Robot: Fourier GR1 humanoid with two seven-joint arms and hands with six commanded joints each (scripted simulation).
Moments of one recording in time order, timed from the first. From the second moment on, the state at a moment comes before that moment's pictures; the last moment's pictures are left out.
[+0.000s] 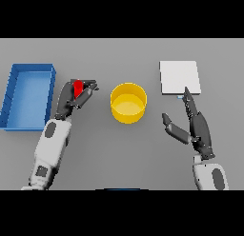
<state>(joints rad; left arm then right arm) -0.48 0.00 0.07 -0.93 -0.15 0.07 -0.23 0.07 -0.06 0.11 -1.69 0.18 -0.02 -0.08</state>
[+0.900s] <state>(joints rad) -0.62 0.16 -0.08 -1.04 -0.24 -0.01 -0.07 0.08 -0.07 0.12 -1.70 0.24 -0.04 -0.11</state>
